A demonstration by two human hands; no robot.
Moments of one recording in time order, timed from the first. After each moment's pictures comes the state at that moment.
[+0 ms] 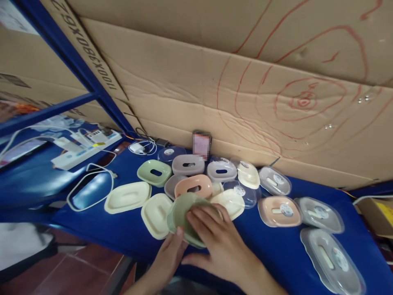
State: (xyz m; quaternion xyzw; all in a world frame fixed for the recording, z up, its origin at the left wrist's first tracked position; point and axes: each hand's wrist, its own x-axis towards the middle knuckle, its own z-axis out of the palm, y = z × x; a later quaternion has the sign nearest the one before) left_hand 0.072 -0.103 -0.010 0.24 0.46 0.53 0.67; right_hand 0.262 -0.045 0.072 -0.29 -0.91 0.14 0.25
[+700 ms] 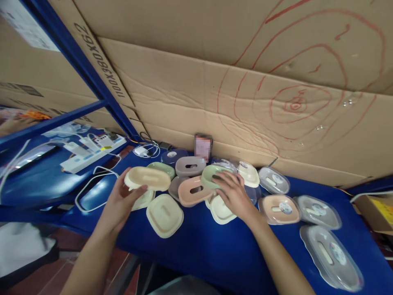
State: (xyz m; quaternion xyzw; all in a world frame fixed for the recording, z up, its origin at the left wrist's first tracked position) left_hand -0.082 -0.013 0.037 0.32 0.60 0.61 0.41; right_hand 0.285 0.042 0.041 -0.42 -0.87 0.06 0.24
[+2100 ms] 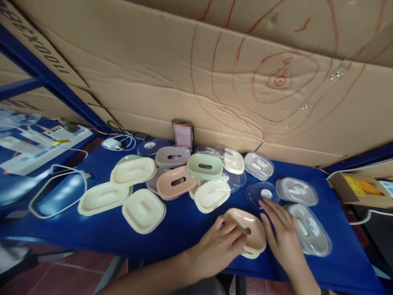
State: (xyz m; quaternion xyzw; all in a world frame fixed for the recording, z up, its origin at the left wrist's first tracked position) left_hand 0.183 -0.083 0.004 0.95 0.23 0.21 0.04; right_hand 0.448 -0.104 0.017 -0.61 -0.76 -0.02 0.20
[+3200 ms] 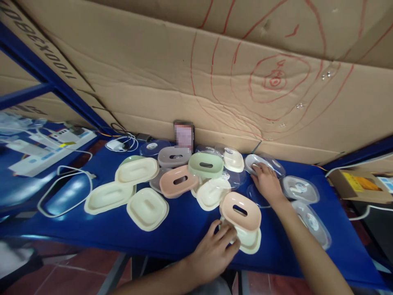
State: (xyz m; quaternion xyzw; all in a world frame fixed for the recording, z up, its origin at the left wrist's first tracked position) left_hand 0.167 -0.113 -0.027 0.94 0.25 0.24 0.01; right_hand 0.462 0.043 -0.005 -0.64 -0.76 -0.09 0.05
